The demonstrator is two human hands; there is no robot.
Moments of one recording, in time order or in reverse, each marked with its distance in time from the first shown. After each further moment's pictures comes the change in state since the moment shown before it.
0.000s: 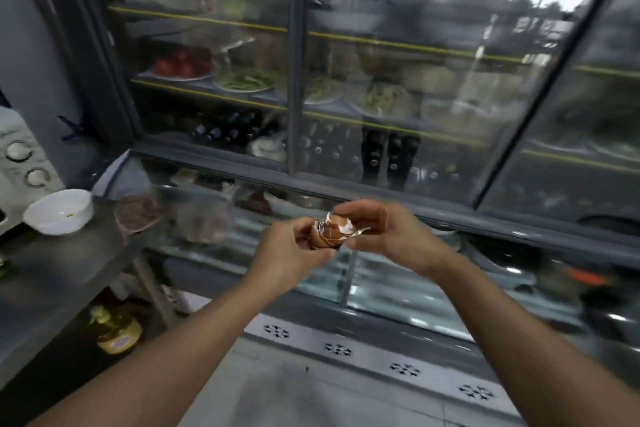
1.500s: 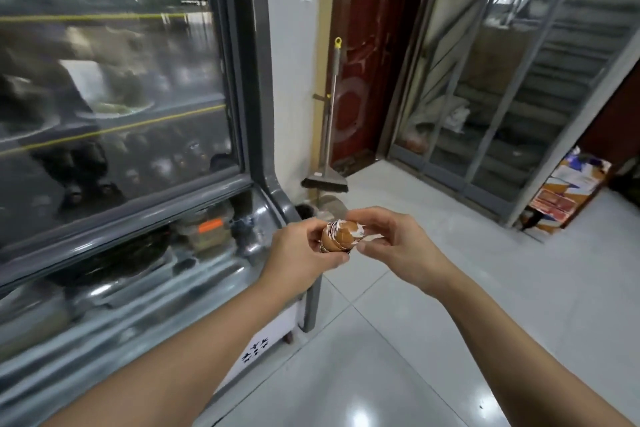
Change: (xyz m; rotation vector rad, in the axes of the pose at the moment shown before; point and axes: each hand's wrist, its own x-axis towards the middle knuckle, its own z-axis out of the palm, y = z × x) left_hand -0.100 0.299 0.769 -0.070 -0.864 0.408; right_hand -0.615 0.238 -0.461 -0.052 1.036 0.399
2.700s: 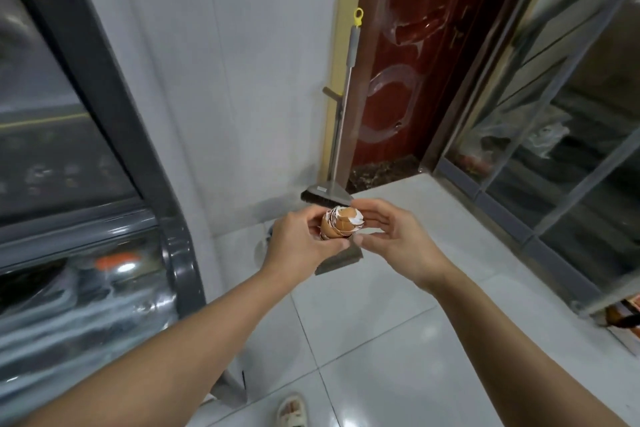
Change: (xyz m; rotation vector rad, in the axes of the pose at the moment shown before) left_hand 0.424 -0.018 0.202 0.014 0.258 -0.228; right_hand 0.378 0.210 -0.264 0.077 -0.249 0.022
